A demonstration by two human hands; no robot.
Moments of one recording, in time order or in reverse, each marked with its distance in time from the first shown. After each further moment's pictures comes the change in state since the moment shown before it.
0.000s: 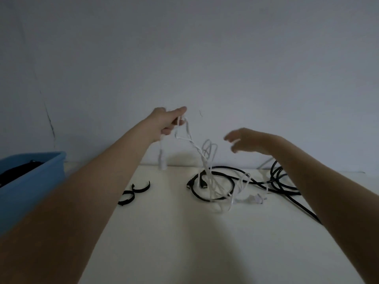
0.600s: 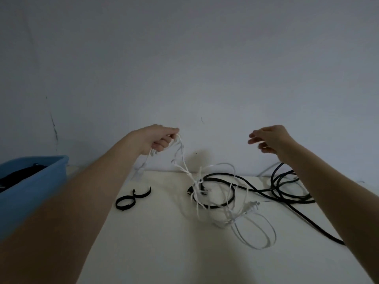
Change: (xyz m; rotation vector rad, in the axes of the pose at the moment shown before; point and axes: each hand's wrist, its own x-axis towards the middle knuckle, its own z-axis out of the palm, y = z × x) left_hand -0.011 -0.008 -0.028 0.141 -0.189 -0.199; right_hand -0.011 0.032 -0.022 0.696 0.393 0.139
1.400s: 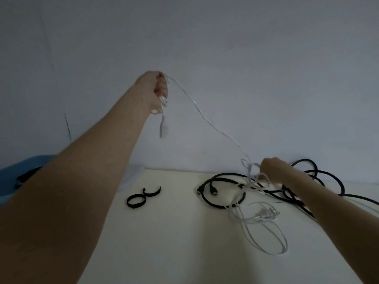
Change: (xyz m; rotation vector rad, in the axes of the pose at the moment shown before) left_hand -0.014 0.084 -0.034 -0.816 0.087 0.232; right_hand 0.001 0.056 0.028 -1.300 -0.256 -0.070
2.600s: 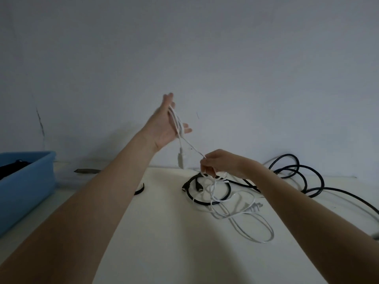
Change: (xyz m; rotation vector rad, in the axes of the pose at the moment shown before) left_hand -0.006 -0.105 0.001 0.054 -0.140 -0.034; right_hand -0.008 -0.070 -0.017 0.947 -0.239 -0.377
